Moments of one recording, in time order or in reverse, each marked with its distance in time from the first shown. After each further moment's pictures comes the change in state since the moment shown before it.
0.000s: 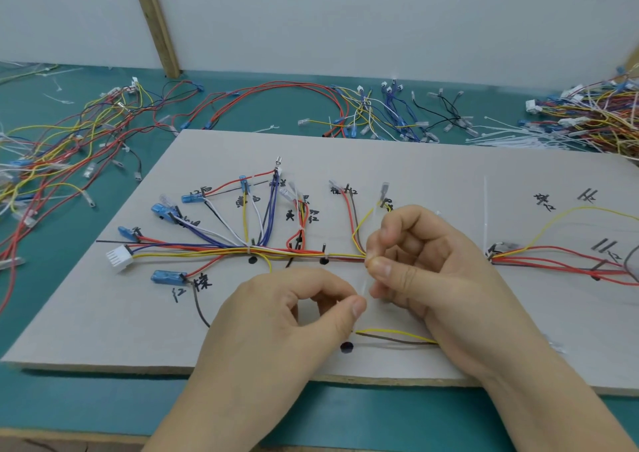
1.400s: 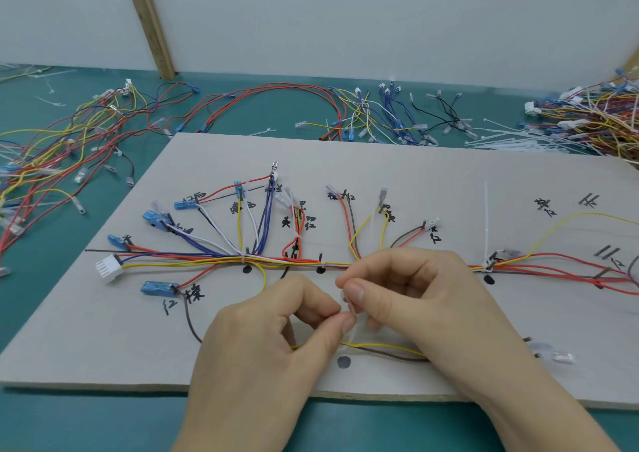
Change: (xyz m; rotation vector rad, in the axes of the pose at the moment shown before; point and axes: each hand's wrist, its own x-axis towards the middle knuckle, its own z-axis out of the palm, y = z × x) left_hand -0.004 -0.006 0.009 0.036 0.213 0.024; right_hand -0.003 -0.004 0.008 -0.268 0.017 0.092
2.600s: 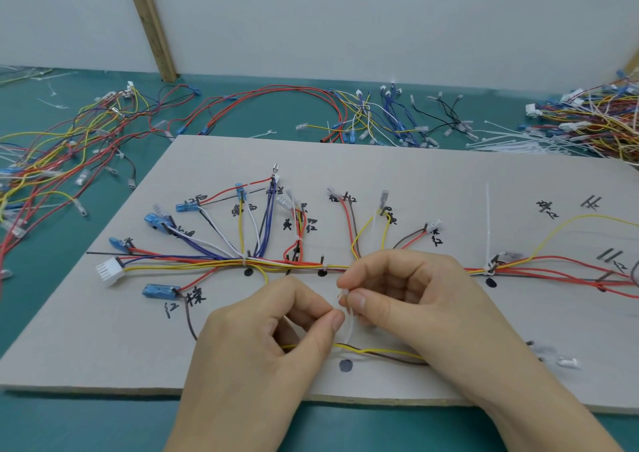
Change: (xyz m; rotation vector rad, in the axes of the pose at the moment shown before) left_hand 0.001 -0.006 -0.002 -0.071 0.002 -0.034; right_hand 0.001 -0.004 0.001 0.043 -0.026 0.048
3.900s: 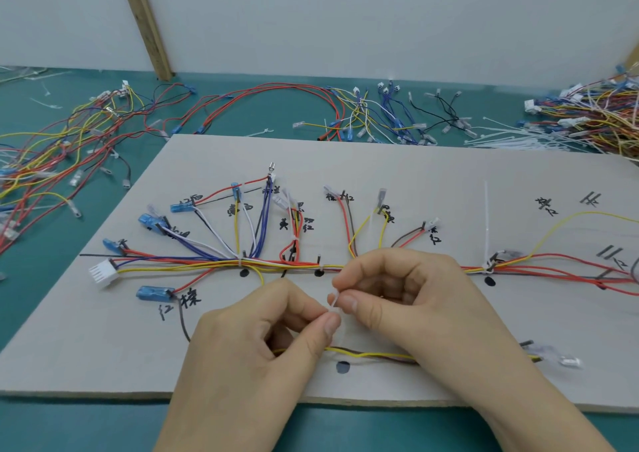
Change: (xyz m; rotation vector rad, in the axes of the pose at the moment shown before) left_hand 0.000 -0.001 -0.001 -0.040 -0.033 -0.025; right_hand 0.000 0.006 0.000 -0.032 0.020 -0.017
